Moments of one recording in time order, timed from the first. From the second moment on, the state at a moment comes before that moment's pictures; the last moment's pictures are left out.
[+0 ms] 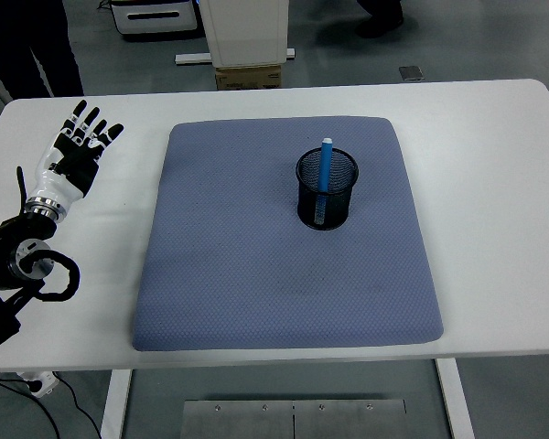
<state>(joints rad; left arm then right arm) -0.70 0.40 -0.56 -0.71 -0.11 -0.18 -0.46 0.03 0.00 0.48 0.19 0.00 0.05 0.02</state>
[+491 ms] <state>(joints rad) -0.69 0.39 -0.56 -0.71 -0.11 -0.18 -0.46 0.03 0.00 0.48 0.19 0.00 0.05 0.01</state>
